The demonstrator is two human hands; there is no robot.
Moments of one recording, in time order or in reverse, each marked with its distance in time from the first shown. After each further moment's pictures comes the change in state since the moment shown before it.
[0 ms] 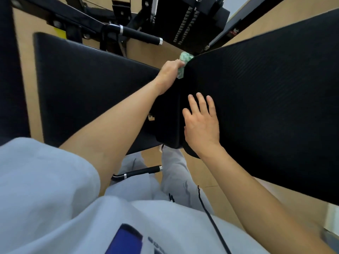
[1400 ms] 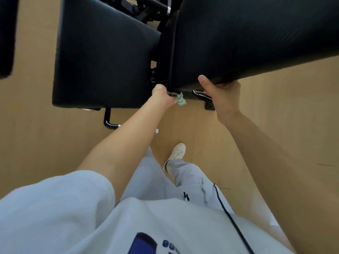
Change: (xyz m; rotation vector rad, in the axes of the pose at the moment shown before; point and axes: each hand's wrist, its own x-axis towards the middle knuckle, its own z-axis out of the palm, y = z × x) left_hand -0.161 -0.178 0.118 -0.939 0.730 -0.434; right_hand -0.153 0.068 0.082 1.736 0.285 0.316
